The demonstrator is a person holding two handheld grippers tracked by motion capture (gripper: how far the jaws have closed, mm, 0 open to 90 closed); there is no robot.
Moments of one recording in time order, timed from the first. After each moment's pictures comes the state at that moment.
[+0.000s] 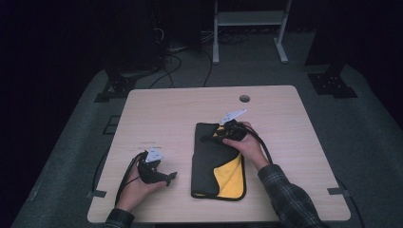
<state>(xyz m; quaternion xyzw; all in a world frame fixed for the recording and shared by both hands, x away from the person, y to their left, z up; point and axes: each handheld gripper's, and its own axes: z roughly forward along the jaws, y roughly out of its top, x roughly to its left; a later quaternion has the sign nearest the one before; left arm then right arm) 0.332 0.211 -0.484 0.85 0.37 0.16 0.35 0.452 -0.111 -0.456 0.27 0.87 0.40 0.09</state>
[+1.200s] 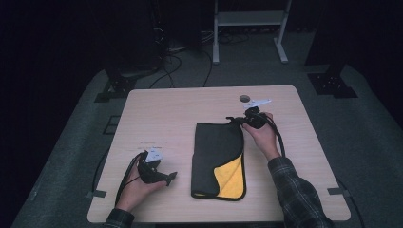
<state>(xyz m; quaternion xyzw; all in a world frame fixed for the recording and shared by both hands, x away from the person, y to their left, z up) 0.332 0.211 -0.484 0.84 0.37 0.16 0.35 0.480 -0.182 -0.441 0.40 0.81 0.40 0.16</state>
